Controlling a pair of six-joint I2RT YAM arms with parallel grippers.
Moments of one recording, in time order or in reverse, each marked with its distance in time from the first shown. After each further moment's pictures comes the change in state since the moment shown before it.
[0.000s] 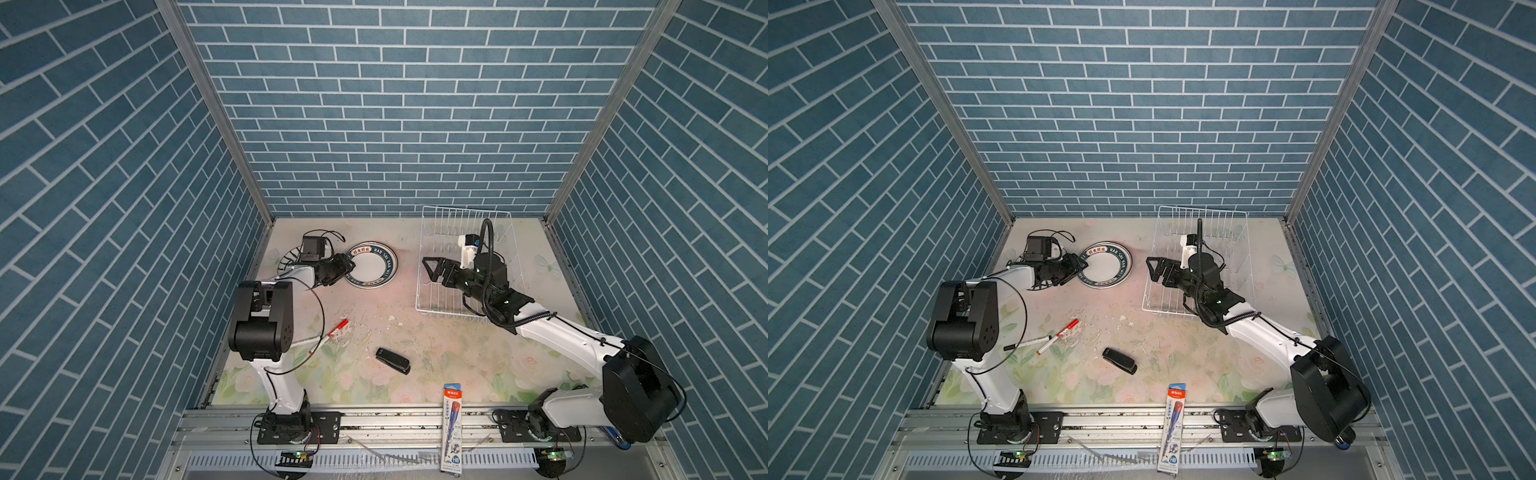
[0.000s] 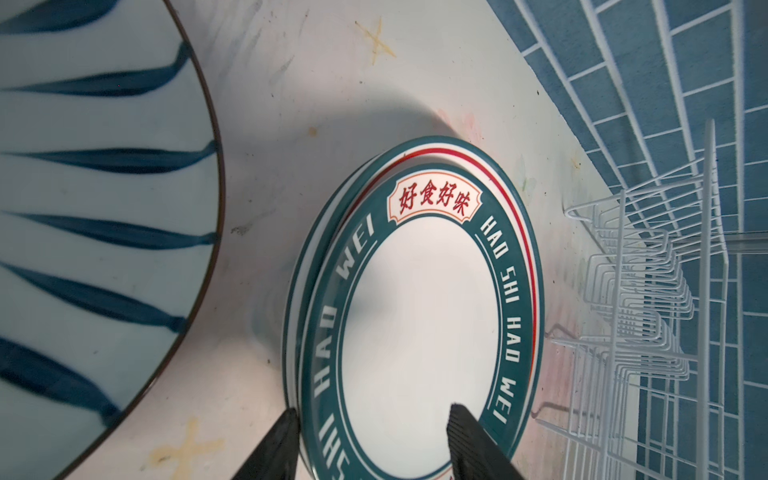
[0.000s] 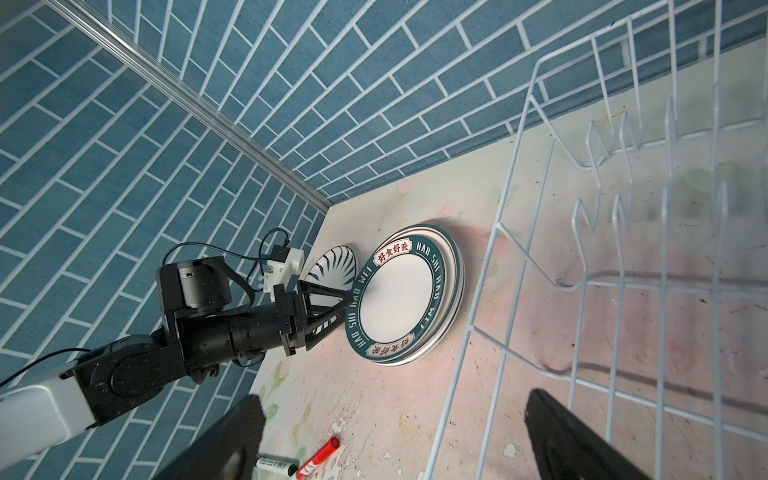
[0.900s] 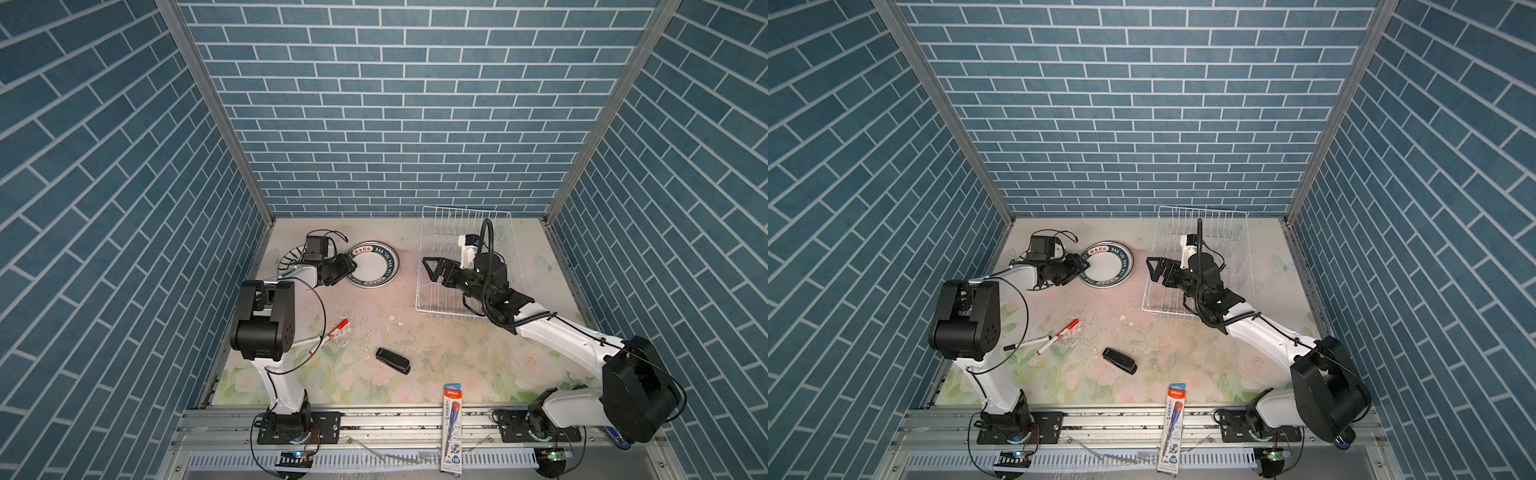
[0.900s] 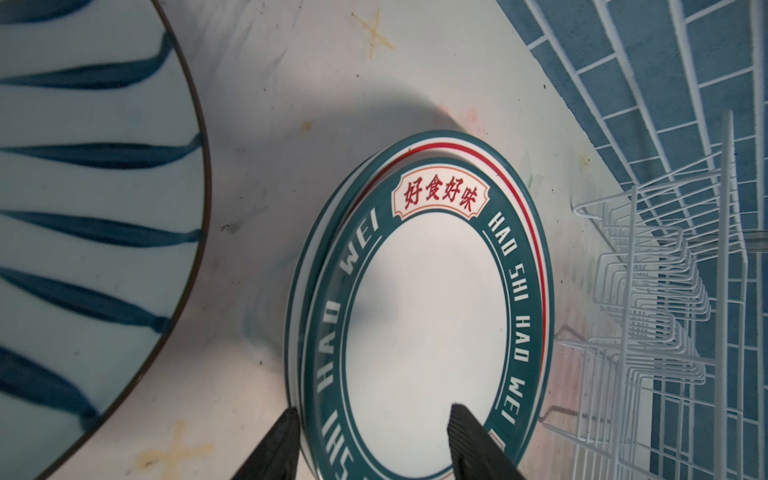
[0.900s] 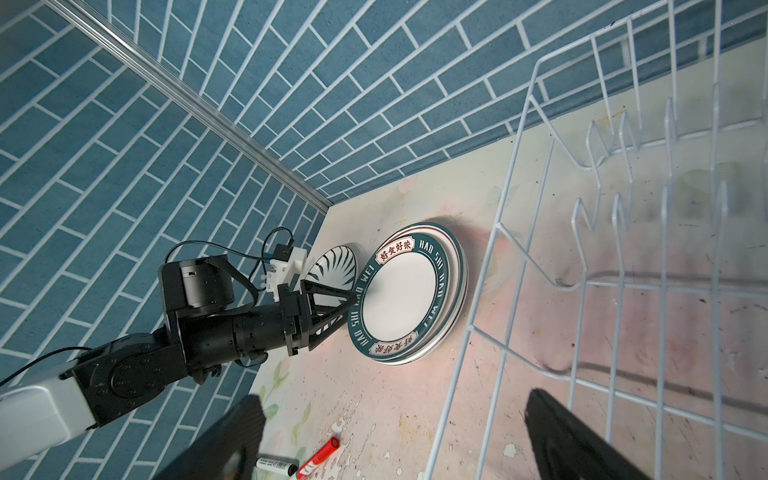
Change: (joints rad) left arm -0.024 -0.001 0.011 -0.013 -0.037 0.001; right arm 0.000 0.000 0.000 0.000 0.000 0.000
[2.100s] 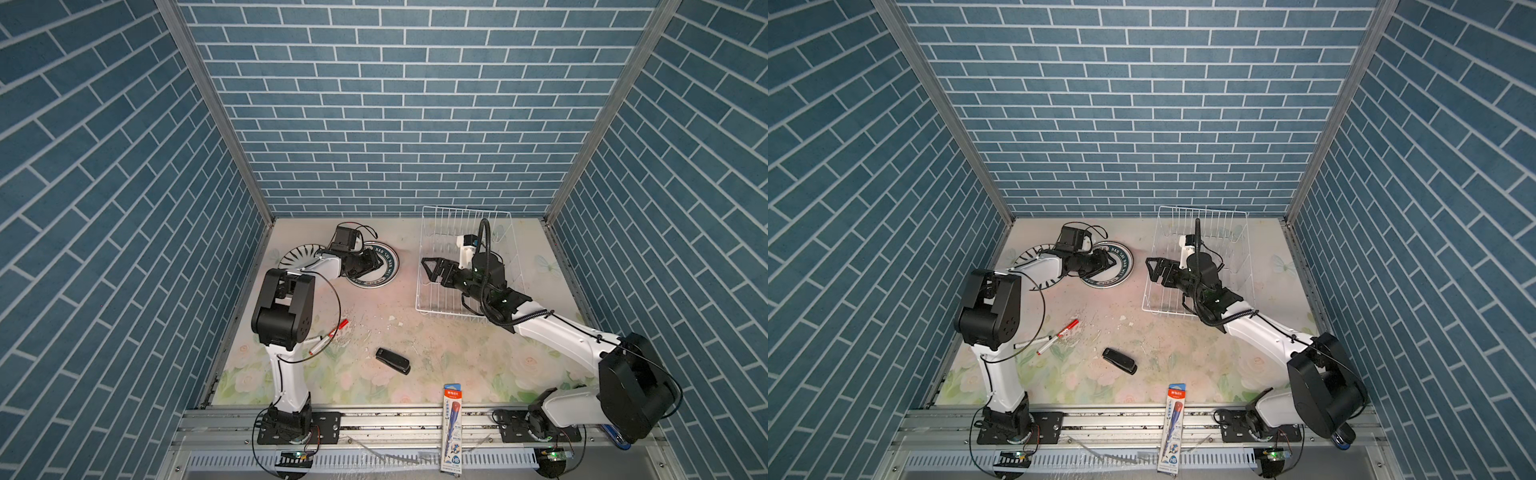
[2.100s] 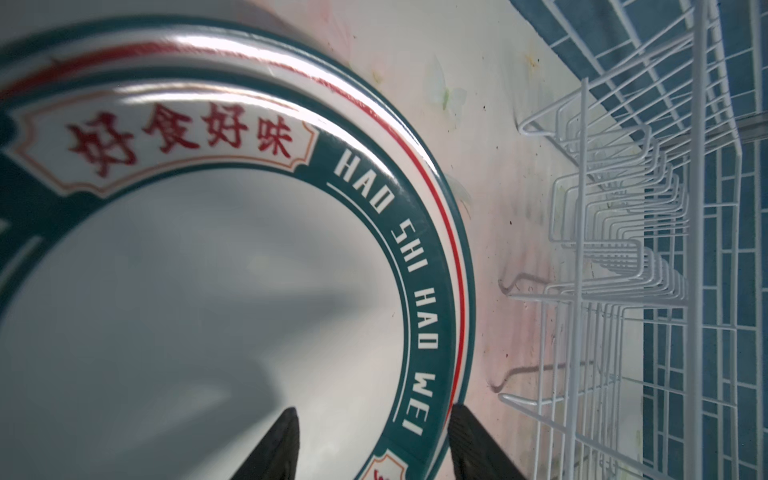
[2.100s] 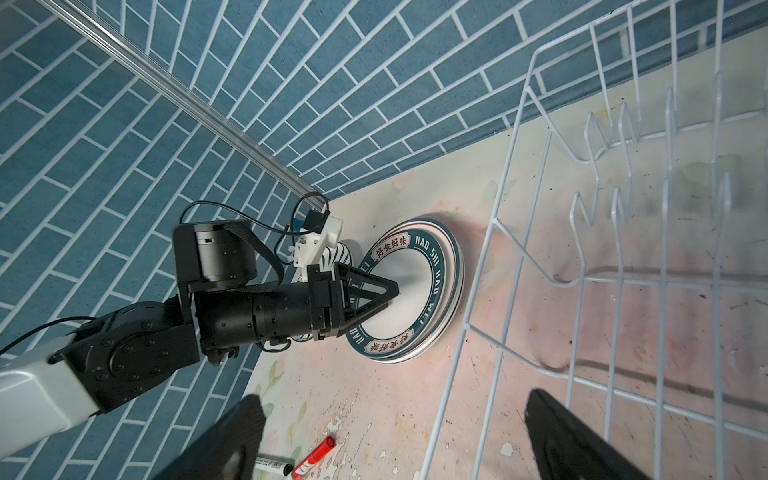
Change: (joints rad) left arm -0.178 0.151 0.214 -0.092 0.037 0.031; right arm 0.000 0.023 0.008 -0.003 0.000 0.000
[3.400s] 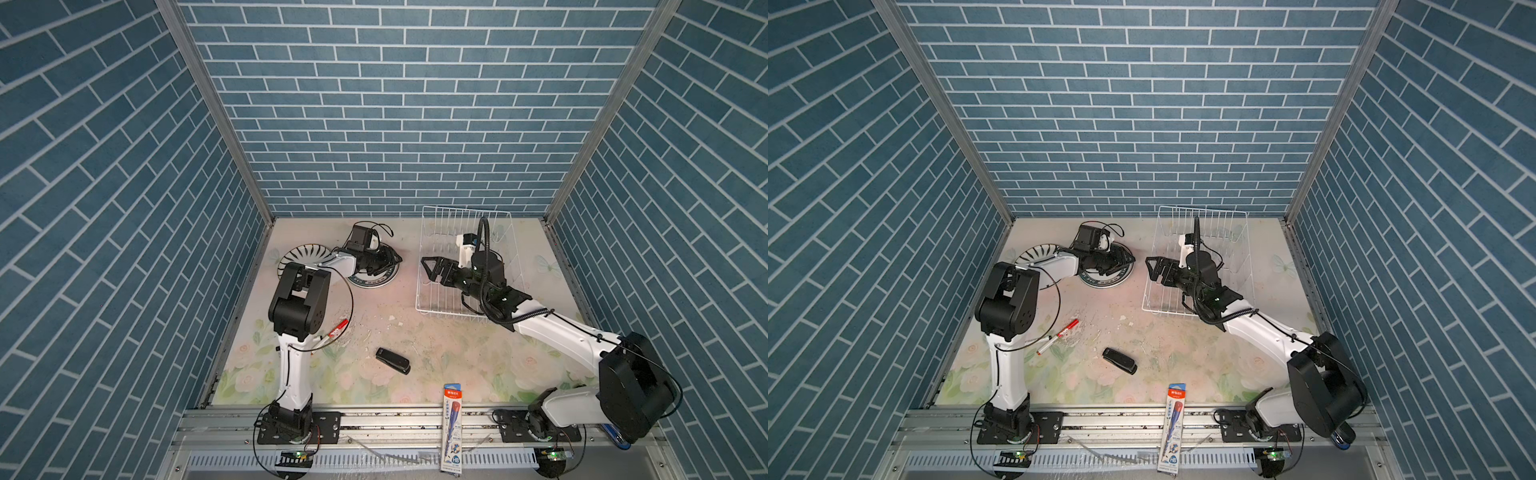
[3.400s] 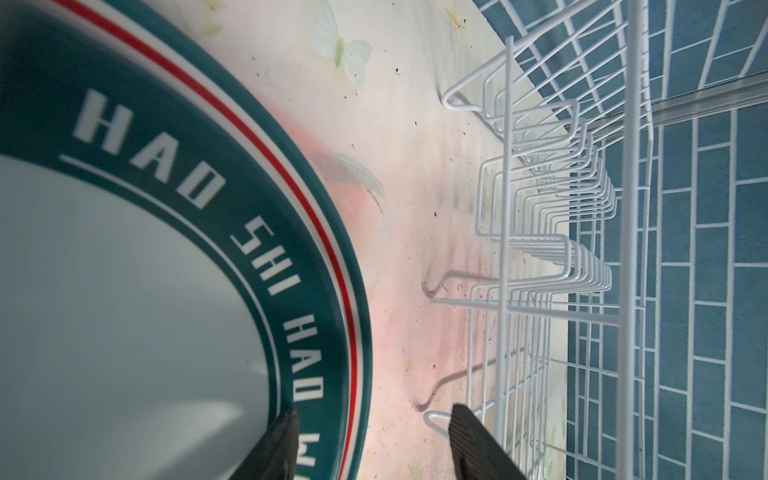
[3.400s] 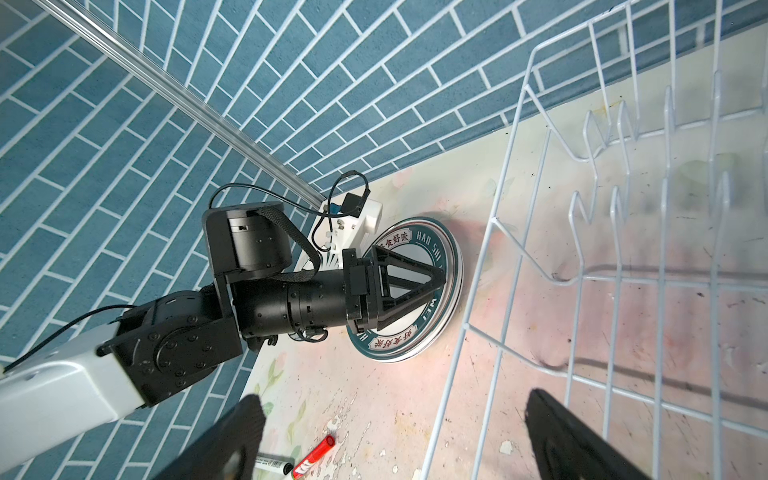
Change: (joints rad) left arm -0.072 0.108 0.095 0.101 0.120 -0.116; right arm 0.000 0.003 0.018 -0.026 0.002 0.000
